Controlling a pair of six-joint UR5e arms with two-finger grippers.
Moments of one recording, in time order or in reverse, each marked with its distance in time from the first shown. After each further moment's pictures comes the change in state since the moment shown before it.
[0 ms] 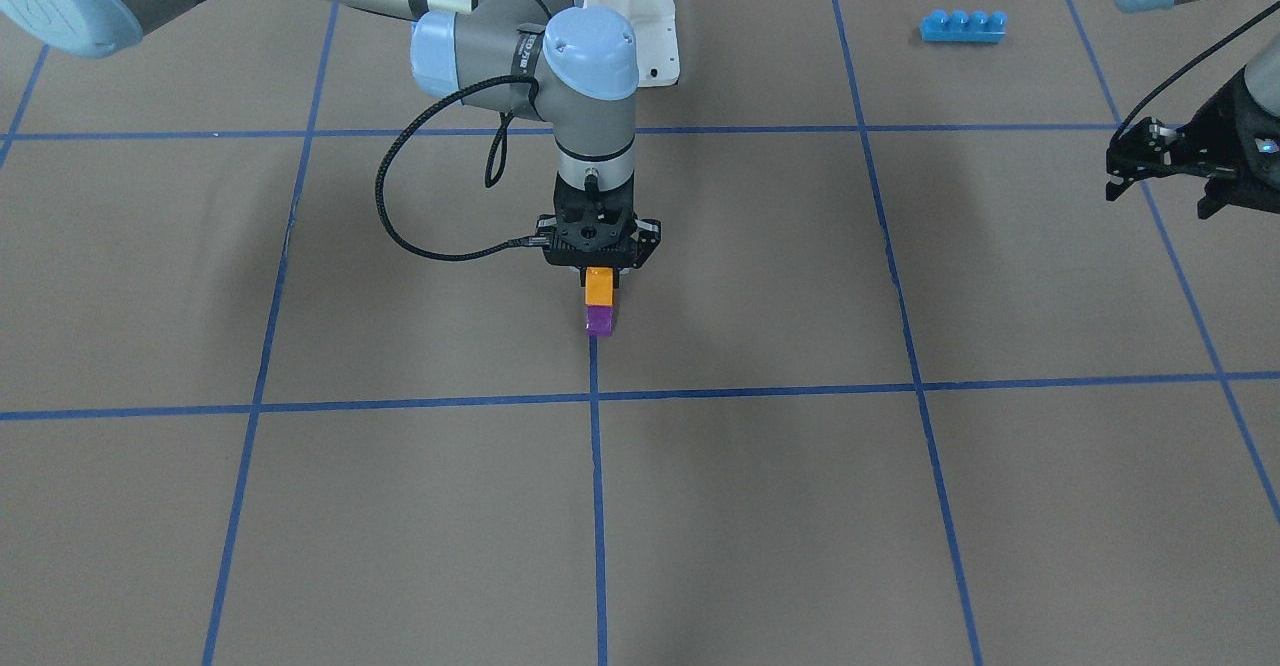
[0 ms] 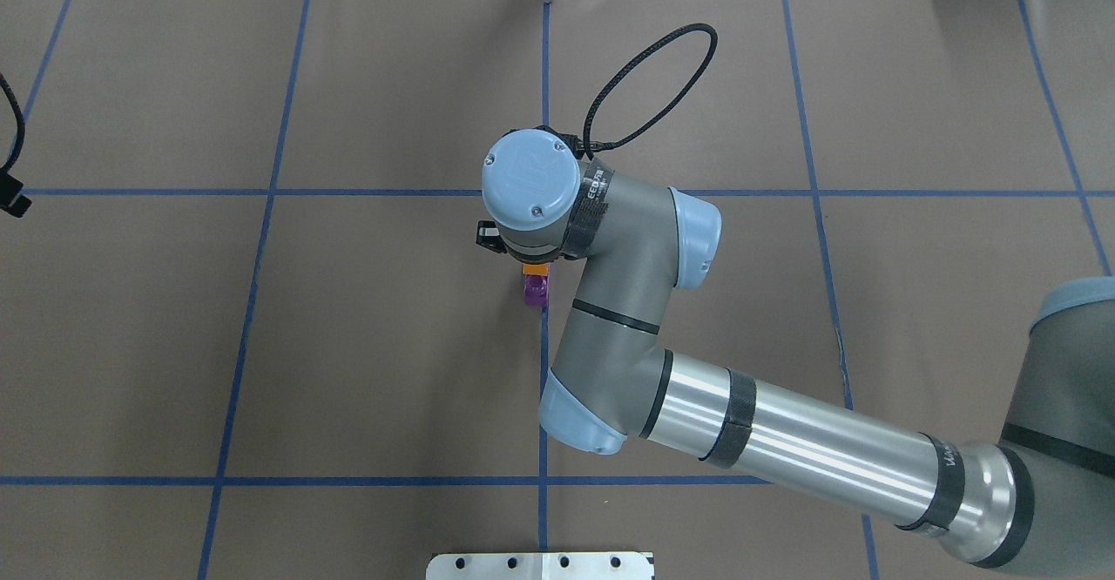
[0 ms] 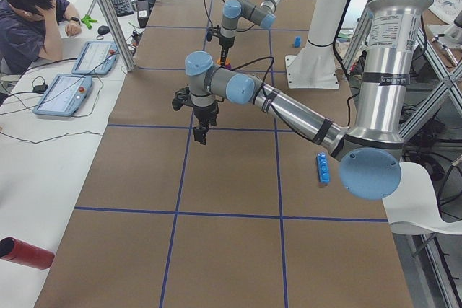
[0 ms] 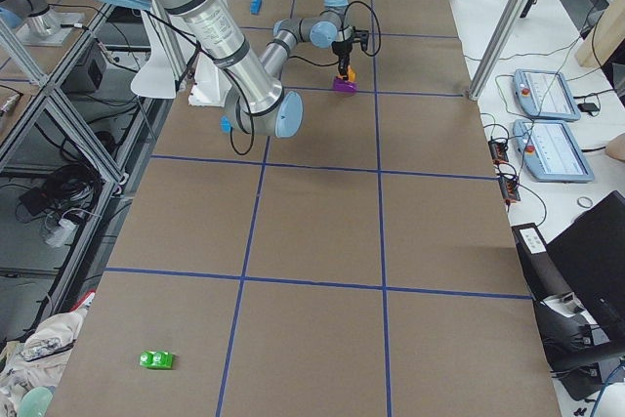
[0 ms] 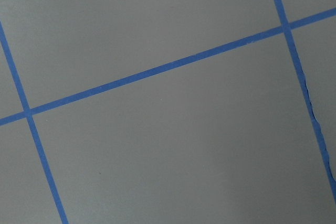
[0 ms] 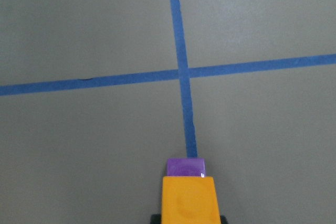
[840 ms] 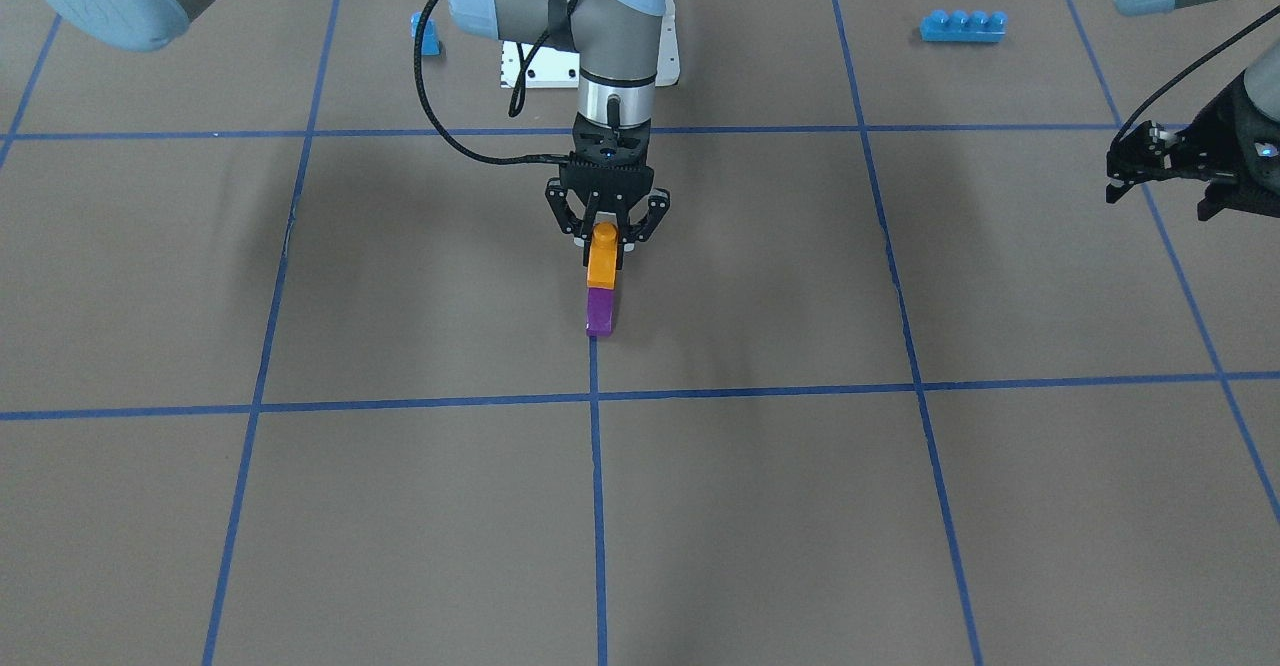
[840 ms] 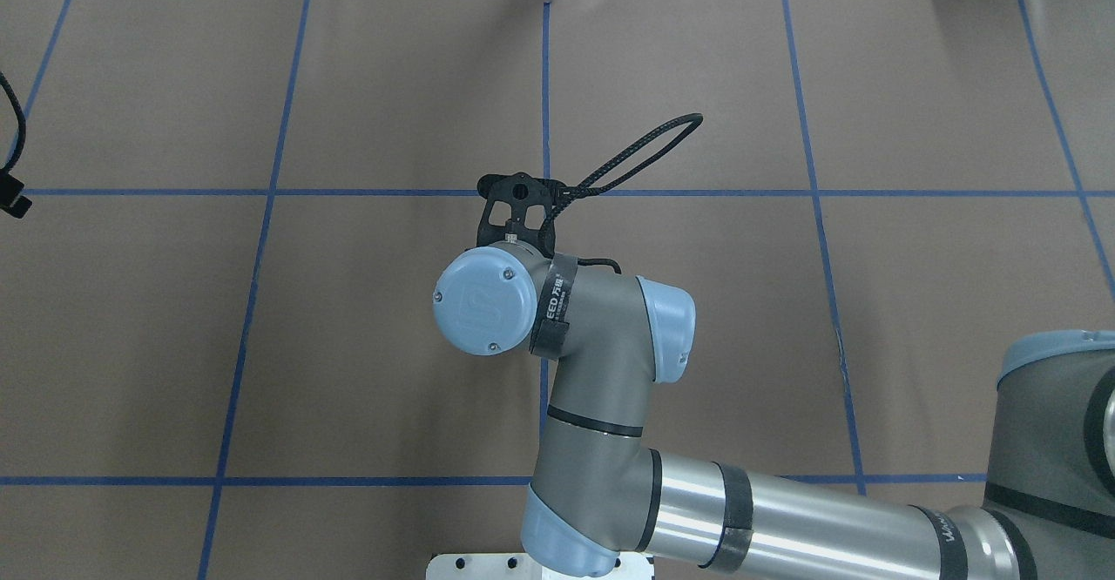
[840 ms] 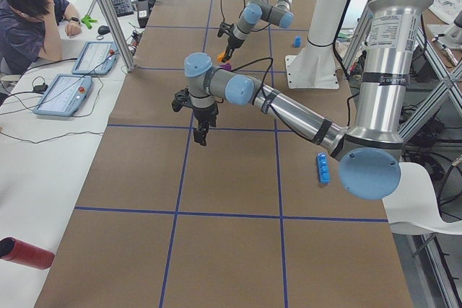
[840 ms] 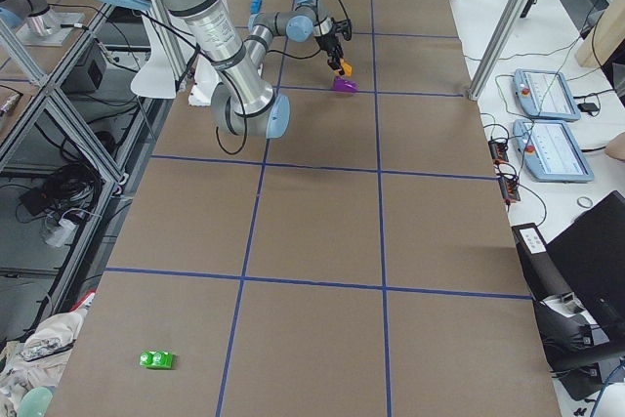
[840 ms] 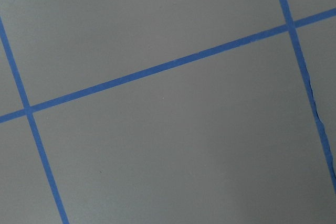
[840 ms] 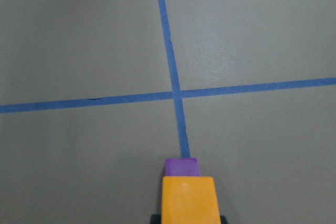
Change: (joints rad) left arm 0.000 -0.002 0.010 0.000 0.000 -0.005; right arm -0.144 -0.020 0.098 -0.107 -0.383 0.095
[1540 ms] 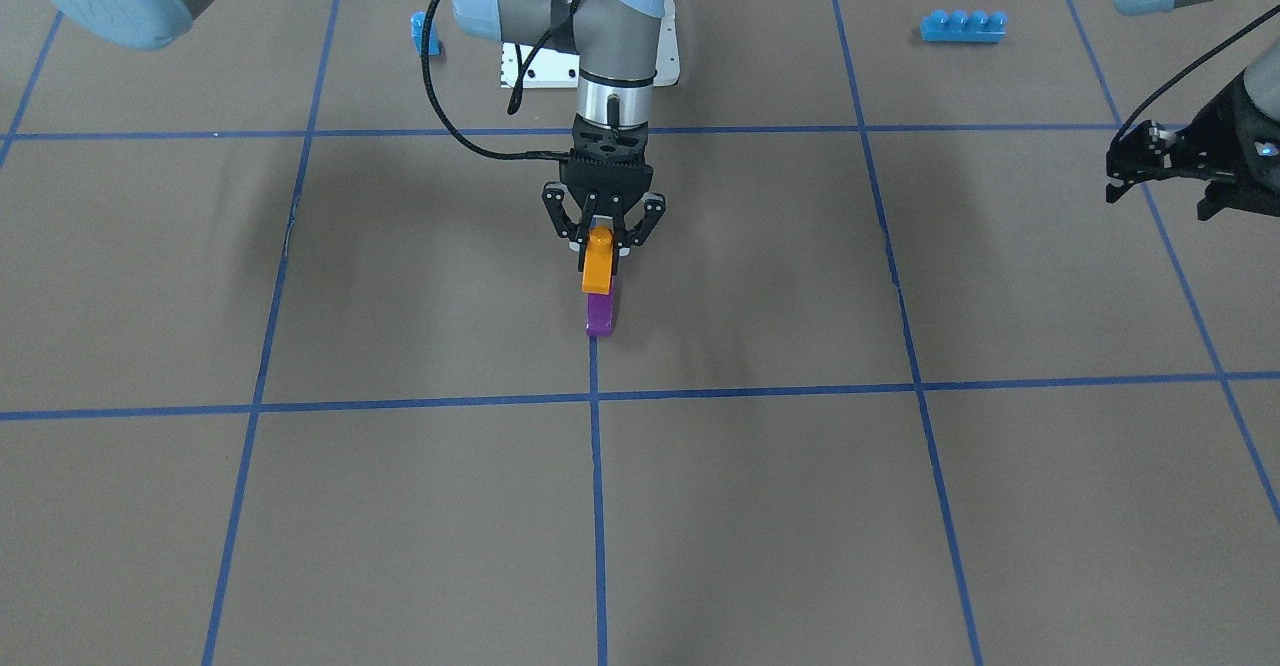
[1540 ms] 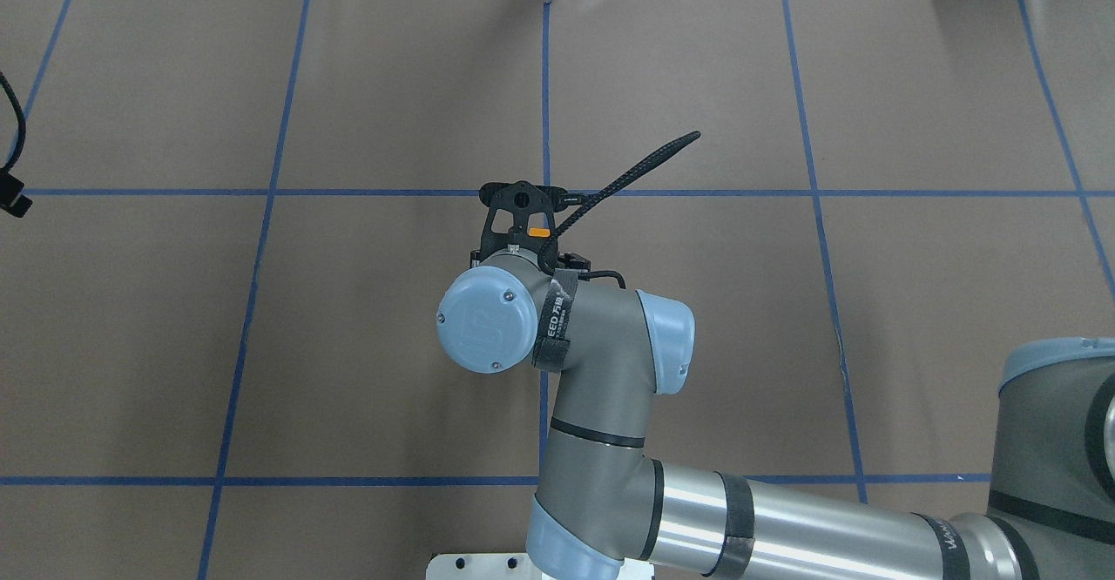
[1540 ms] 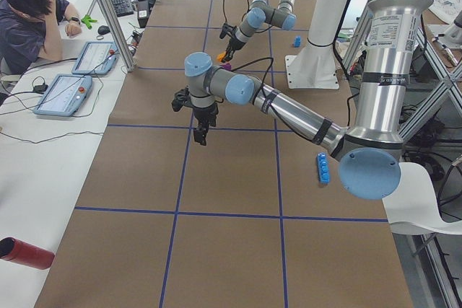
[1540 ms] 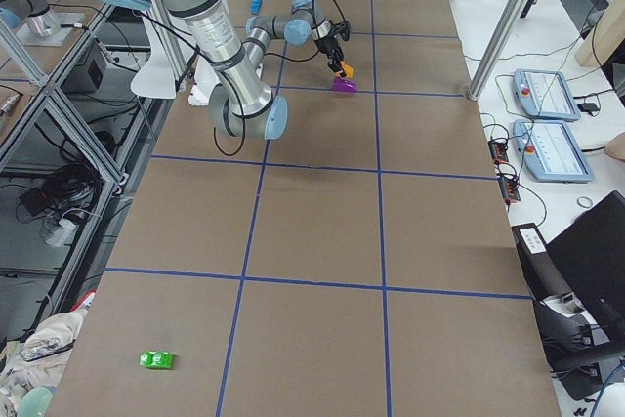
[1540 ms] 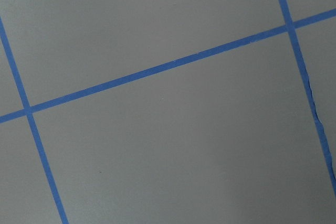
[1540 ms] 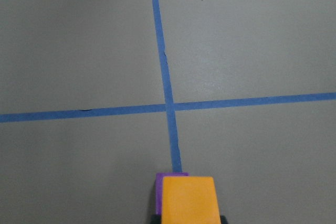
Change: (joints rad) left arm 0.000 0.000 -0.004 -0.001 0.000 -0.004; right arm -0.003 -0.014 -0.007 0.010 -0.059 -0.006
